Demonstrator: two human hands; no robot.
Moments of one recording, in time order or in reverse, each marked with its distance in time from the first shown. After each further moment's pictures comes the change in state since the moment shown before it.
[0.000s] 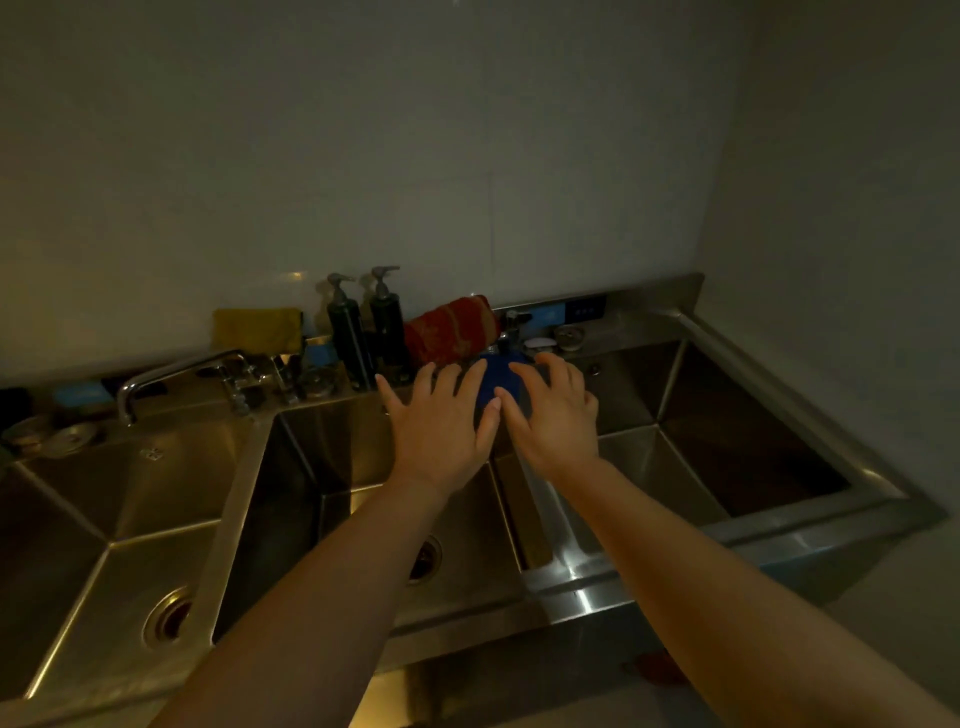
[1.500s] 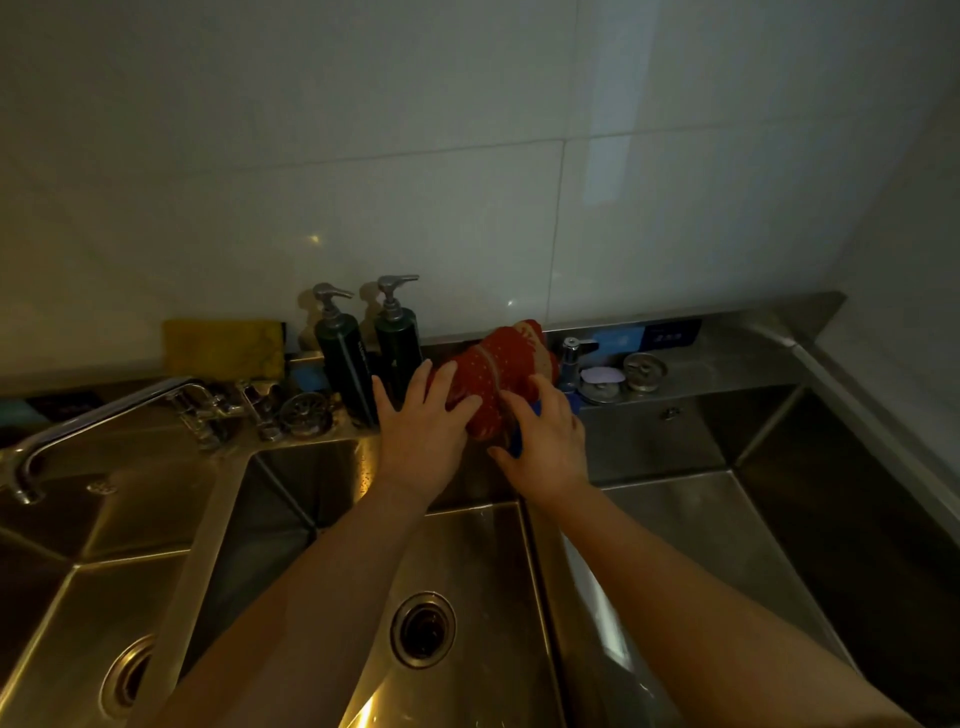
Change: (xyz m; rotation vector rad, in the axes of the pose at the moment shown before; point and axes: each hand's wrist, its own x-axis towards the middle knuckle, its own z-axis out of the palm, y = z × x) left_hand 0.167 -0.100 0.139 0.142 -0.181 0.024; right_hand 0.168 0.039 0.170 0.029 -0.235 -0.053
